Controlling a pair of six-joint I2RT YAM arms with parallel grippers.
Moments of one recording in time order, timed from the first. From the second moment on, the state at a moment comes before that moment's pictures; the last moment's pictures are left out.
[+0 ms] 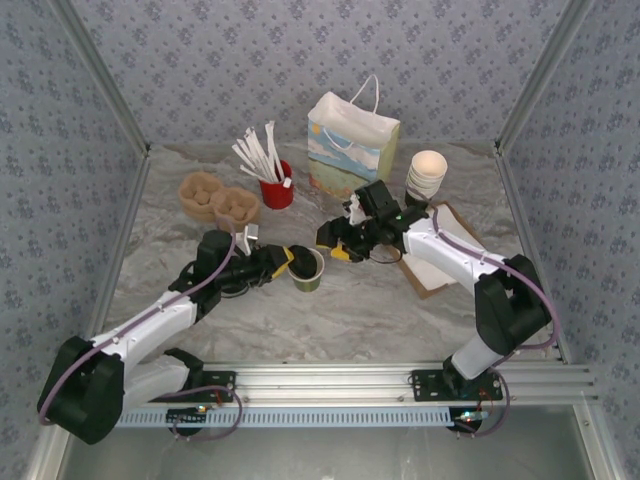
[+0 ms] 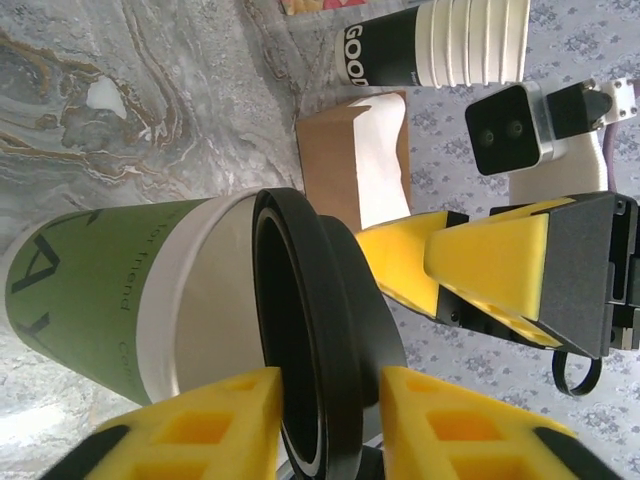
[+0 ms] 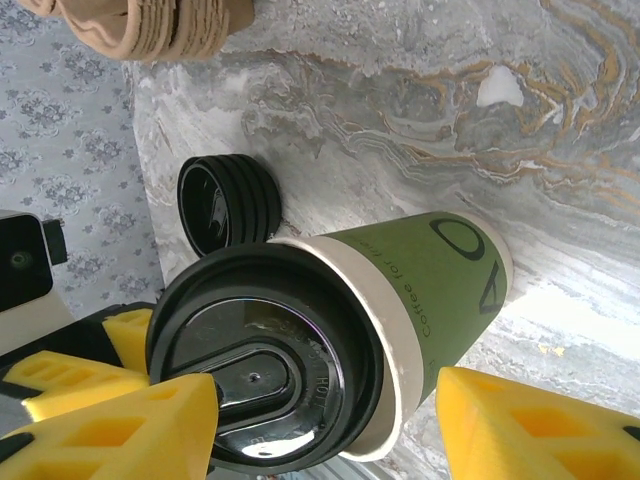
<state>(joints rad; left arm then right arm) -0.48 1.08 0.47 0.17 0.58 -1.18 0.58 1.59 1.14 -0.45 -0.60 0.84</state>
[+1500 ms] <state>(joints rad) -0.47 1.13 0.47 0.08 0.56 -1.10 0.62 1.63 1.11 -0.36 -0.61 0.88</state>
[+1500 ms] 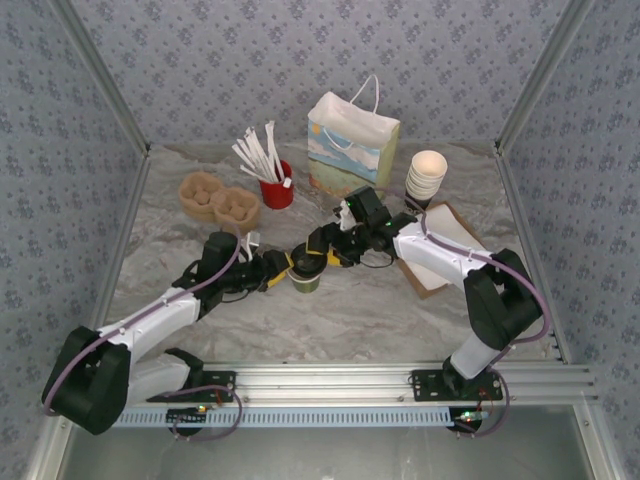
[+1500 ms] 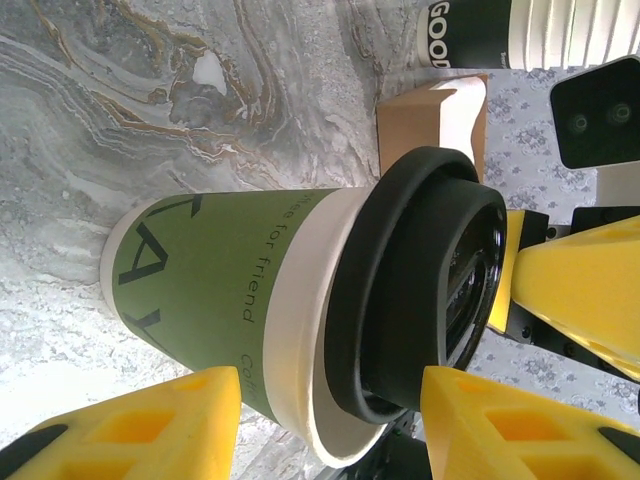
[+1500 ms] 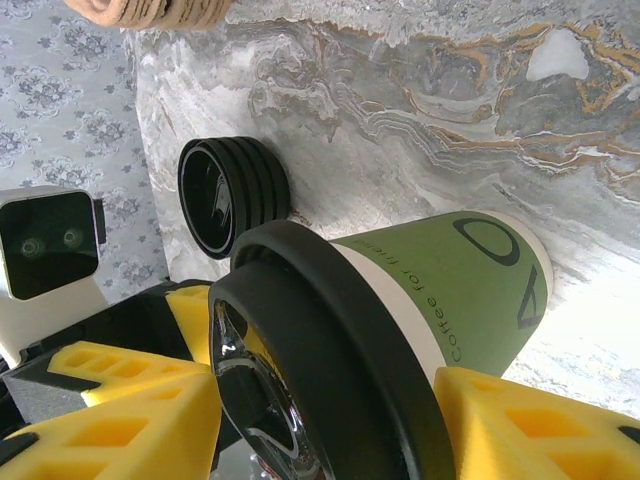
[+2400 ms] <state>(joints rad) -0.47 1.08 0.47 0.04 0.54 -1.03 0.68 1.63 1.22 -0.51 -0.52 0.77</state>
